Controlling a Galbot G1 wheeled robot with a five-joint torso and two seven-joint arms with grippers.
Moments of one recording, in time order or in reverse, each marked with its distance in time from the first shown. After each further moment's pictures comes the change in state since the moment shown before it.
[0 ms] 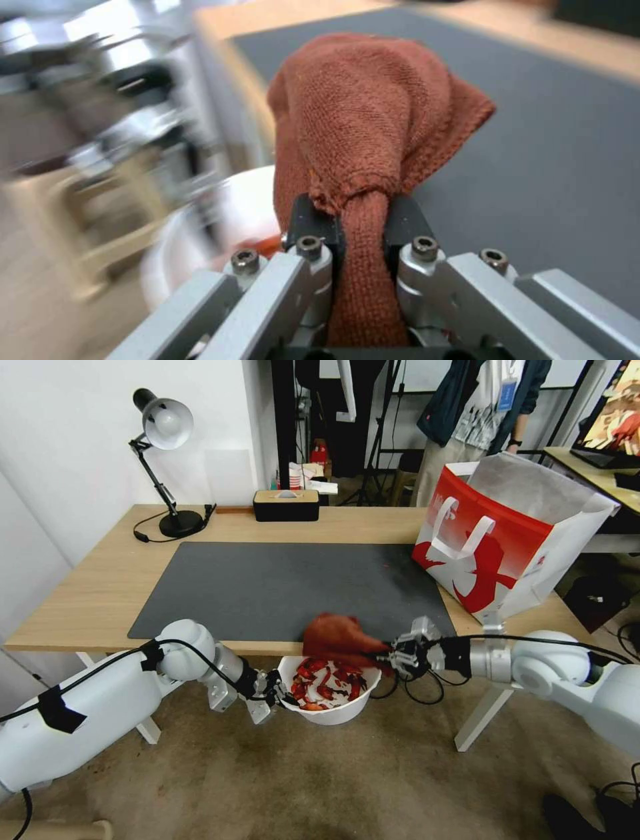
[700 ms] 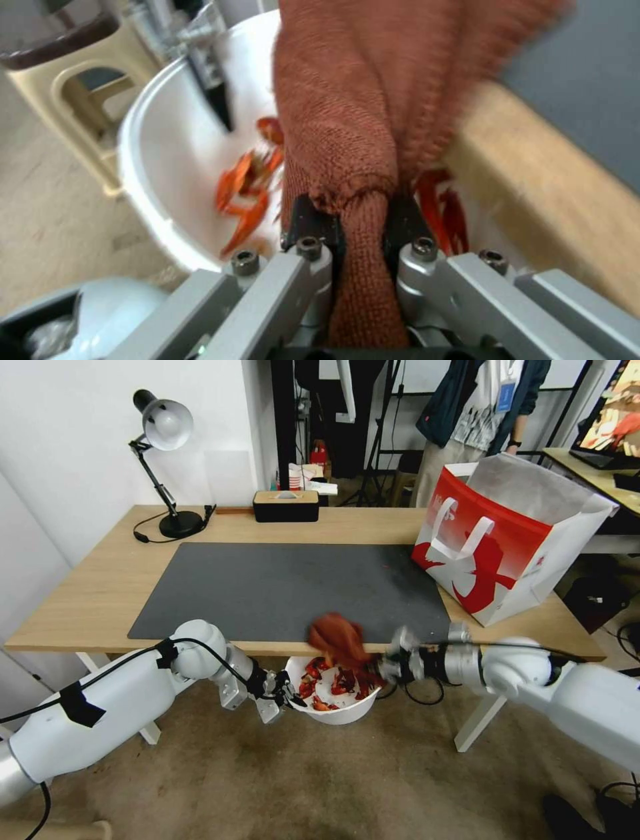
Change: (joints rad) left arm -0.066 -0.065 0.063 0.063 -0.004 -0.011 0.001; right arm 0.210 0.056 -0.345 -0.113 -0.107 -0.114 -0.041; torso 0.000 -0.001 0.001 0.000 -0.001
